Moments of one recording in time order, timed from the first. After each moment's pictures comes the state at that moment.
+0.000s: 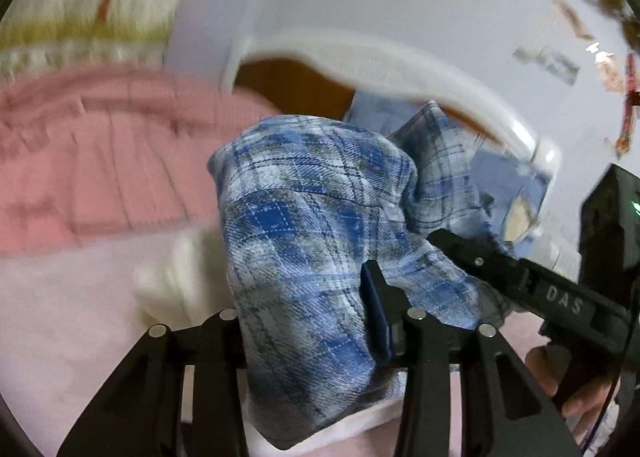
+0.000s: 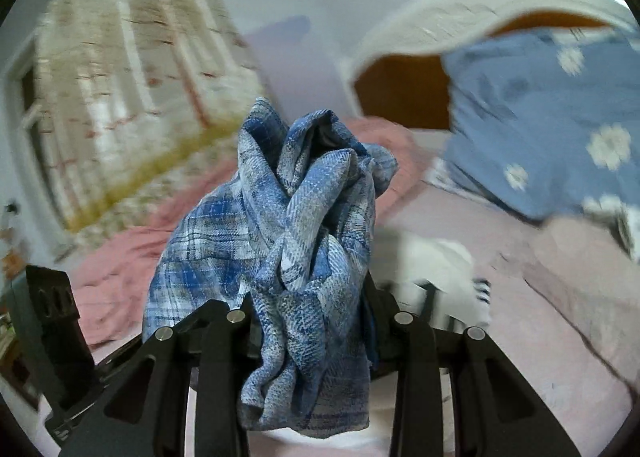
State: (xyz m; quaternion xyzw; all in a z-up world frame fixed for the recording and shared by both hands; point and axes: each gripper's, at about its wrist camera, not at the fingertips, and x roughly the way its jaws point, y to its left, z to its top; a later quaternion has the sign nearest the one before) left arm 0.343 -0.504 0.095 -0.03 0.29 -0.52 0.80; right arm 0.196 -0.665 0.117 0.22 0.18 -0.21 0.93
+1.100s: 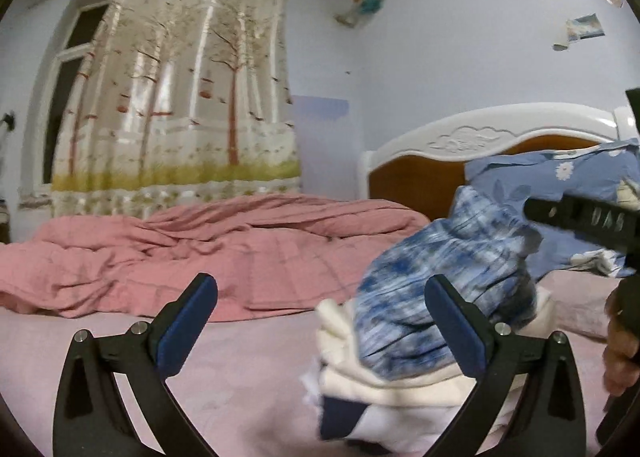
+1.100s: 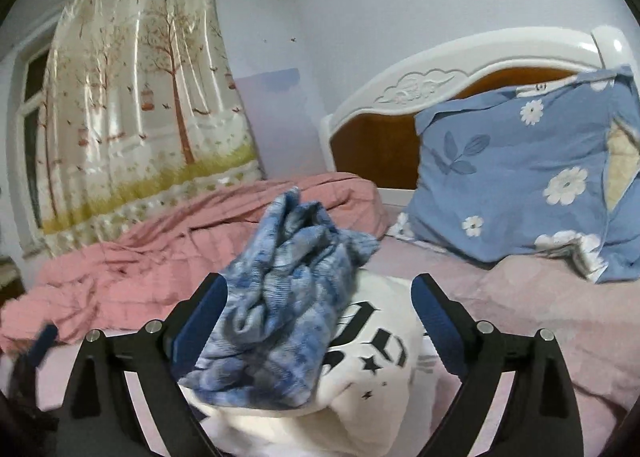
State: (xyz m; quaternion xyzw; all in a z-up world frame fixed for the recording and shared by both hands) left arm 0.212 -0.410 0.089 0.03 0.01 -0.25 0.97; right arm 0.128 -0.625 0.135 0.15 0.07 -0.24 0.96
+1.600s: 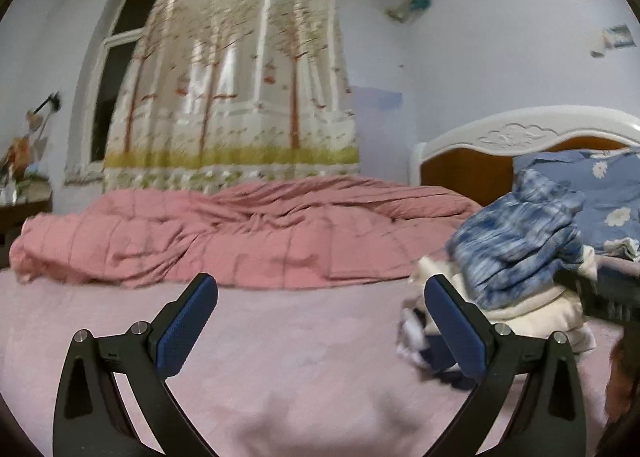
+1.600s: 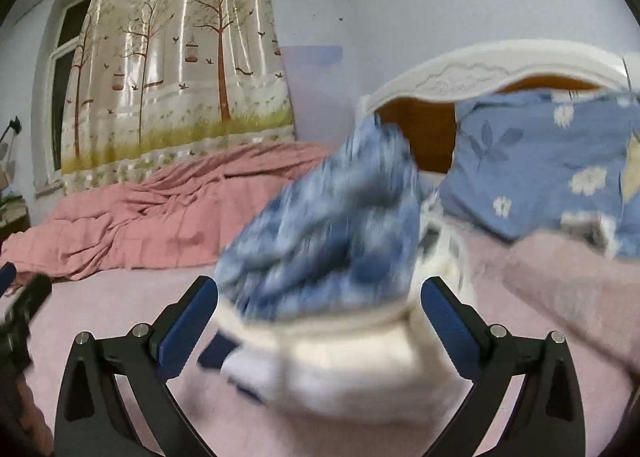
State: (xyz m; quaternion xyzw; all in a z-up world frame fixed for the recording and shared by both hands) left arm 0.208 -0.289 0.053 0.00 0.05 -0.18 0.98; right arm 0.131 -0.531 0.052 0.10 0.13 -0.19 0.97
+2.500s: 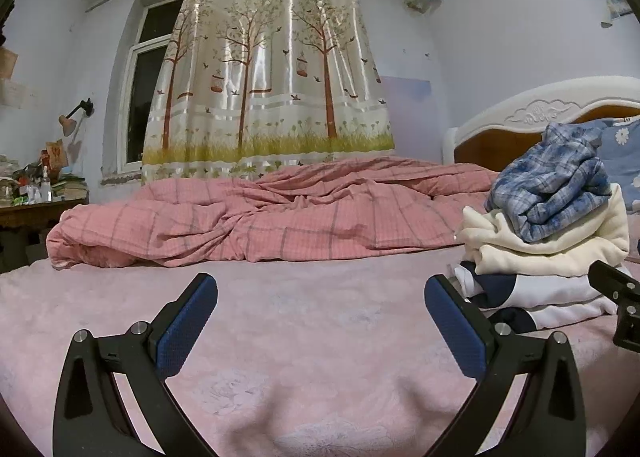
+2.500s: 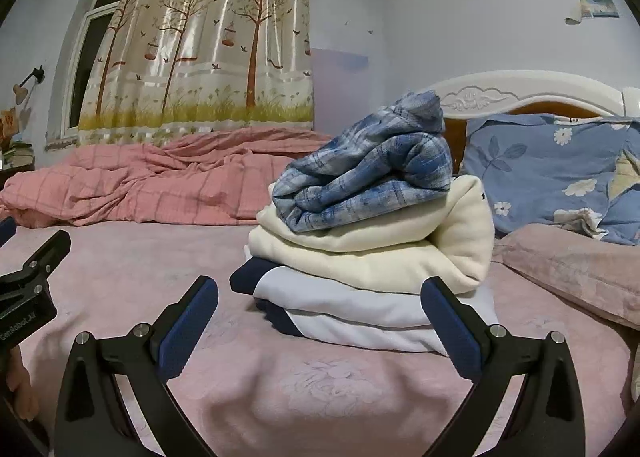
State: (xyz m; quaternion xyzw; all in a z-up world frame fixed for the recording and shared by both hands) left arm 0.189 -0.269 -0.007 0.03 0.03 -0.11 0.99; right arm 0.107 -0.462 0.014 0.00 0.11 -0.21 0.97
